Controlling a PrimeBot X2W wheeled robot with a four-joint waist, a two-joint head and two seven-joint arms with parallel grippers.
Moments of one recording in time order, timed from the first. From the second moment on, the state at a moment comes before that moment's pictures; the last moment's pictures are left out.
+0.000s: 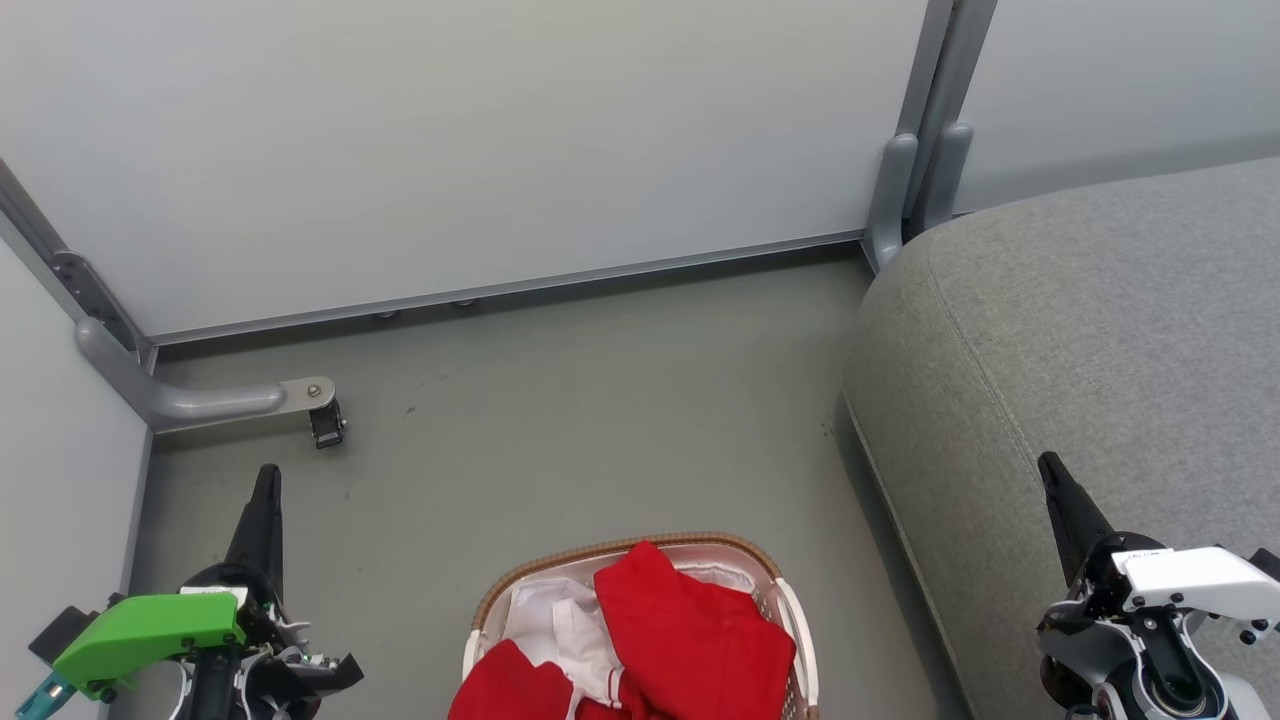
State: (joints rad) left arm -0.10 0.05 0.11 0.24 -1.61 -0.13 0.11; right arm -0.11 -0.05 -0.11 0.25 1.61 0.13 0.11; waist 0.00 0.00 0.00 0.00
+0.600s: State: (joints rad) left arm -0.10 0.05 0.11 0.24 -1.61 -0.13 0.11; right arm -0.11 -0.05 -0.11 0.25 1.61 0.13 0.11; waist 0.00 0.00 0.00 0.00
